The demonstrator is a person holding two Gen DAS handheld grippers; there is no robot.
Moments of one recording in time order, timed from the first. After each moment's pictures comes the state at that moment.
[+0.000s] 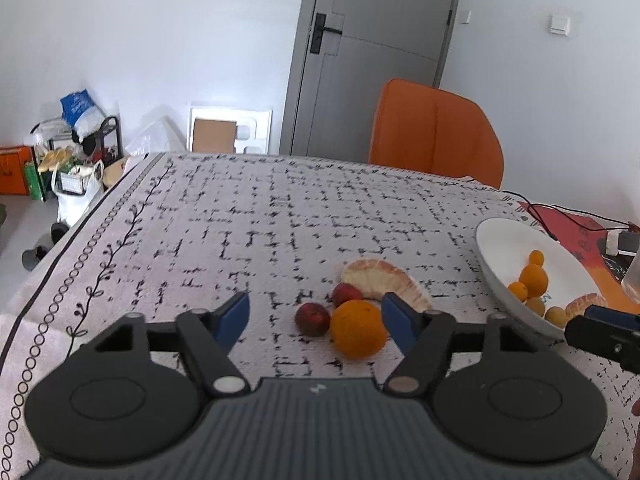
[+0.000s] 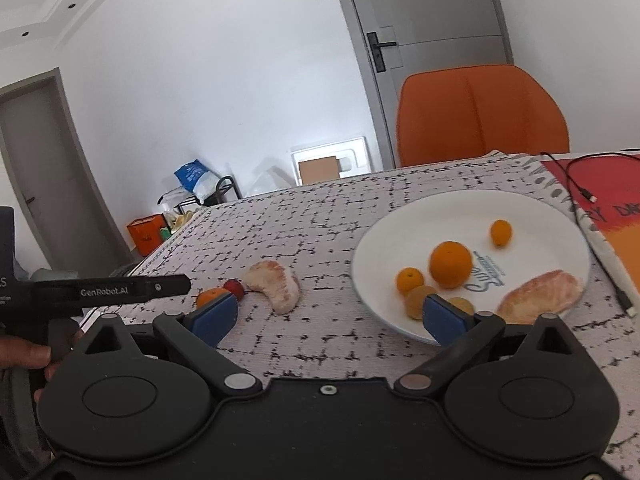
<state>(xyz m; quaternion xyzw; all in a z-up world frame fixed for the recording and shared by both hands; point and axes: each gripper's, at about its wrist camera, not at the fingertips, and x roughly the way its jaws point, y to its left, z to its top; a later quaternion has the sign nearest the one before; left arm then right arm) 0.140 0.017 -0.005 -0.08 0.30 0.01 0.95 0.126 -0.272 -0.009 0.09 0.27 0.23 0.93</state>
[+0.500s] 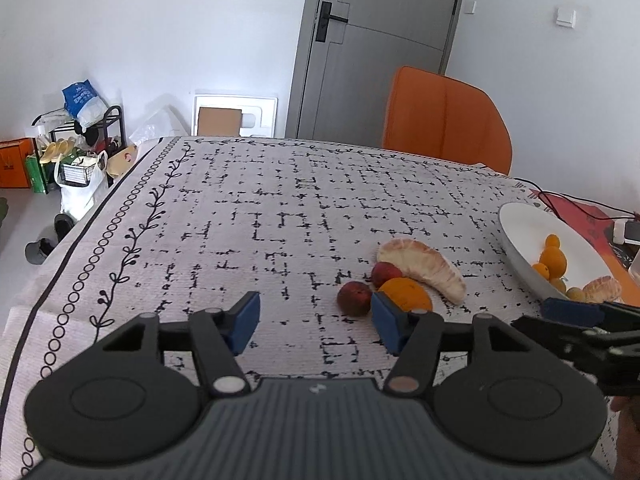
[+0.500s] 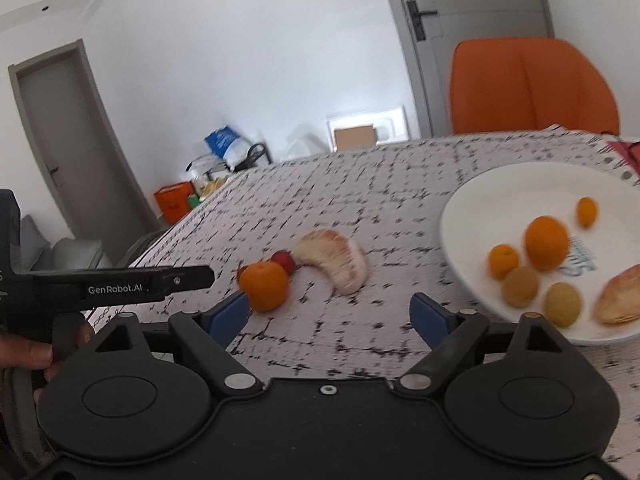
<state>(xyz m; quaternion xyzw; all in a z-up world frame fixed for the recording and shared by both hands) 0.135 0.043 -0.016 -0.08 0.32 0.01 0.95 0.142 -0.214 -0.025 0.07 0.31 0.28 0.90</state>
